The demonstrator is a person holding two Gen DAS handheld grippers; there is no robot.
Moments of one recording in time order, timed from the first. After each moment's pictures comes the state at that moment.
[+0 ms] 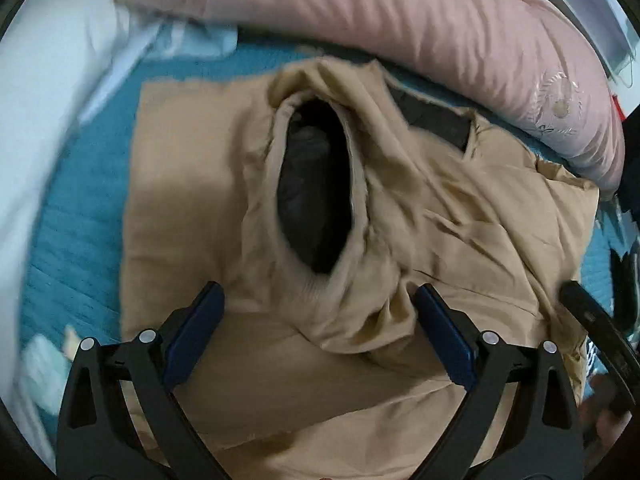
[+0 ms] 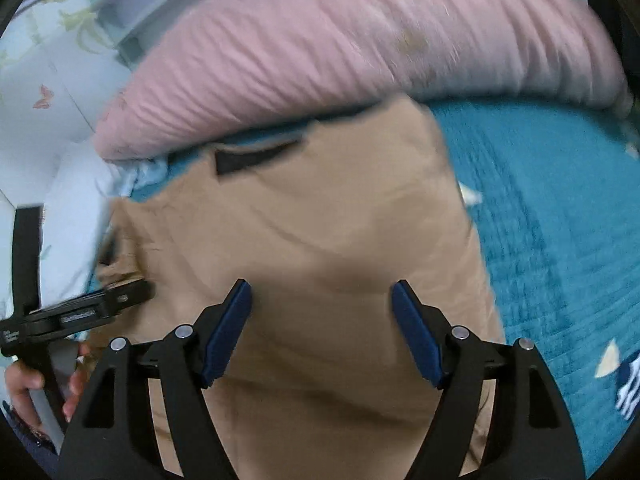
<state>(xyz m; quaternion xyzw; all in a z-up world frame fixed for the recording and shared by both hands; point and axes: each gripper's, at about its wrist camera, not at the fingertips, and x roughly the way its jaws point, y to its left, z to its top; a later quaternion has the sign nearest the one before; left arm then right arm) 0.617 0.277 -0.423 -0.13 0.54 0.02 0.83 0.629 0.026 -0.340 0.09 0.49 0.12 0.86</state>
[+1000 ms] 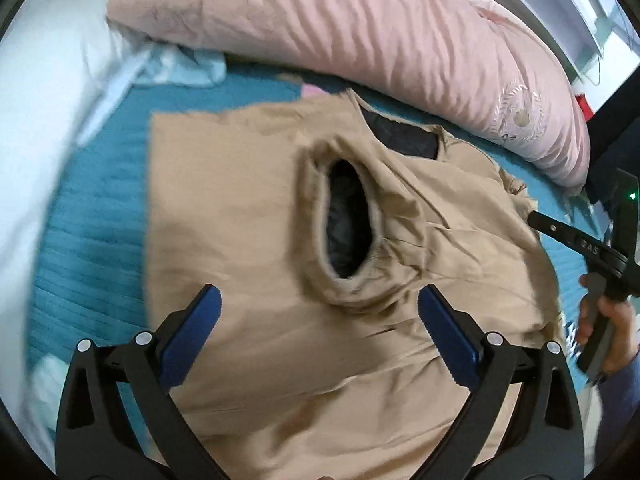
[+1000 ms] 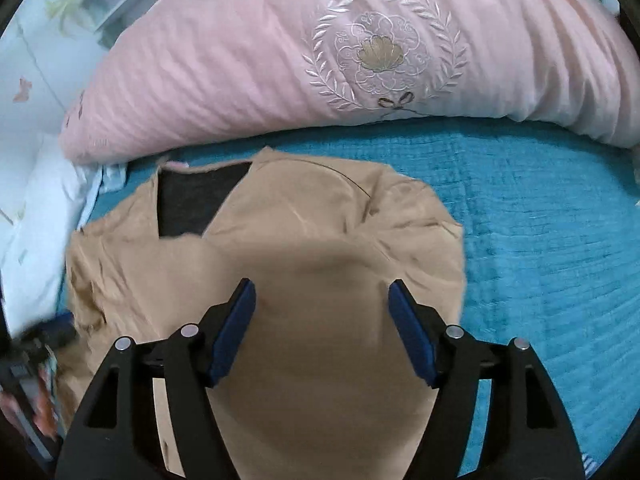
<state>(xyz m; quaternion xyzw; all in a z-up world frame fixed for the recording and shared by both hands) 0.598 0.294 -0.387 -0.12 0.51 -0.03 0.85 0.685 0.011 -0.303 0.03 0.50 0.16 0.85</state>
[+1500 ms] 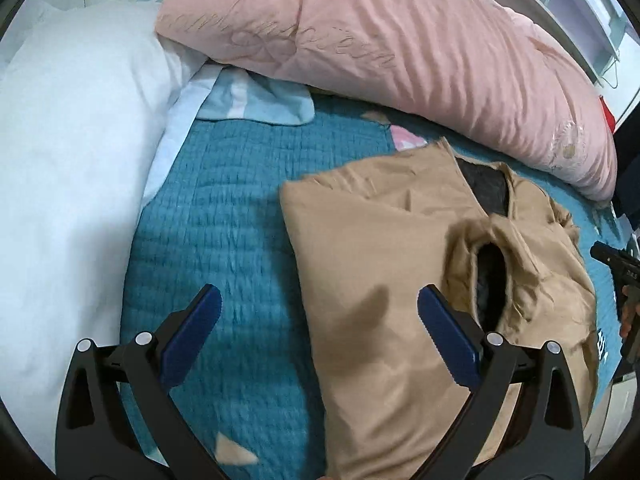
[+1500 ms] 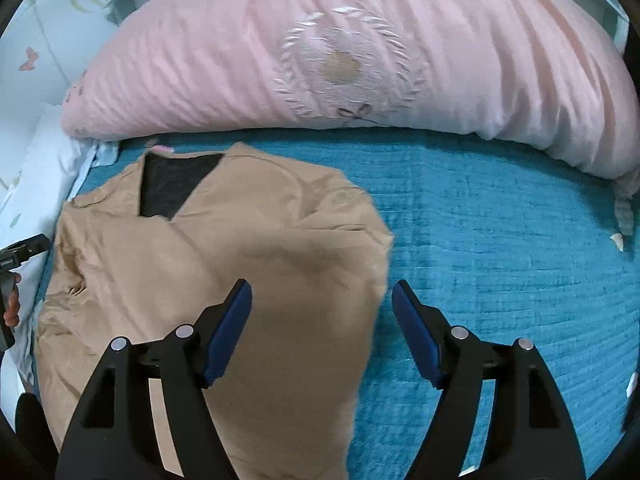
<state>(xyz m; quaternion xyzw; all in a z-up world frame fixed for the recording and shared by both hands) 0.642 0.396 -0.387 -0.10 0.51 0.00 0.85 0.701 -0.037 -0.302 0.00 0.51 0.15 0.85</state>
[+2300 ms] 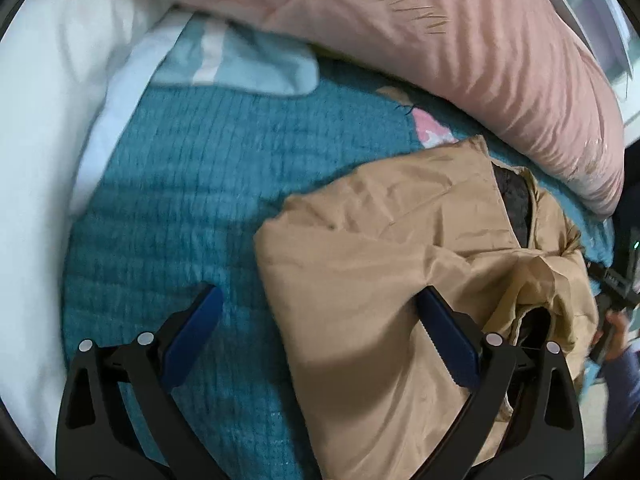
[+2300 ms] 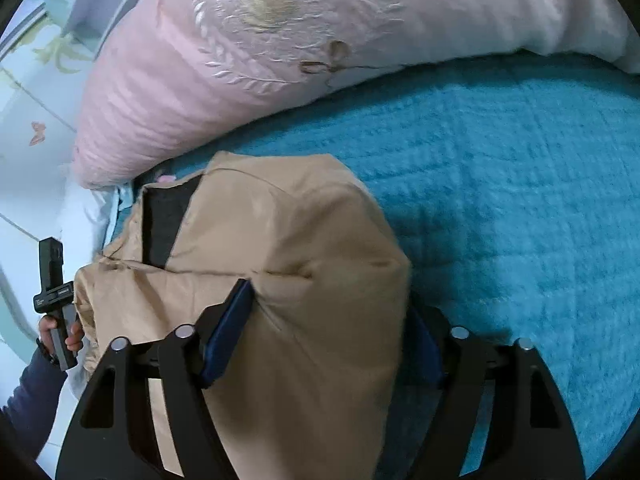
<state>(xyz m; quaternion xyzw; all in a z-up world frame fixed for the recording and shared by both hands) 0.702 0.401 -0.428 -0.13 0.56 -0.04 0.82 0.761 -0.041 -0.365 0.13 0.54 0.23 0.80</state>
